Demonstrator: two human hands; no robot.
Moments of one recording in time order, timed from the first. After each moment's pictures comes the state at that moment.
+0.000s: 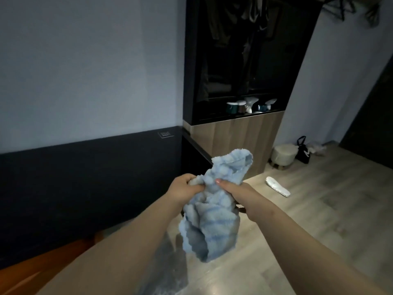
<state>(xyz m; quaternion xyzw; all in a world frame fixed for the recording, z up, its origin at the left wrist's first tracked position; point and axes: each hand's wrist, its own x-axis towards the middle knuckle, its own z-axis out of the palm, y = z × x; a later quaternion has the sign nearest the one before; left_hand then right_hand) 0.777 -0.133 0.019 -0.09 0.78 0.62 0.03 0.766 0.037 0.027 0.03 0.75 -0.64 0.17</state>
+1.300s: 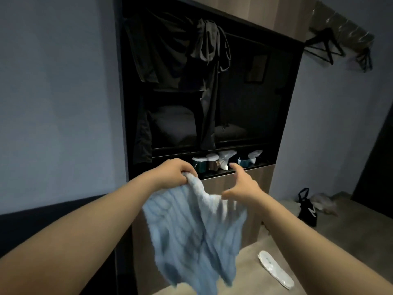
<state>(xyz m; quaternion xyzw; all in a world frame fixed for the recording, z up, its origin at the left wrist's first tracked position) 0.301 0.061 0.158 0.12 0.95 0.30 -0.04 0.272 0.273 0.125 -0.08 0.95 -0.31 -0.01</state>
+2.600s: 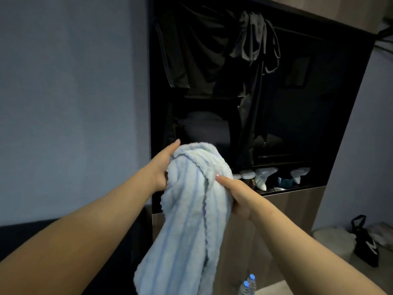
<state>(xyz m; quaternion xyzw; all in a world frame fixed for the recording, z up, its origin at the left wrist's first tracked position) 0.201 -0.037 0.170 -0.08 0.55 0.83 0.05 0.146 0.157 0.118 -0.13 0.65 -0.70 0.25</state>
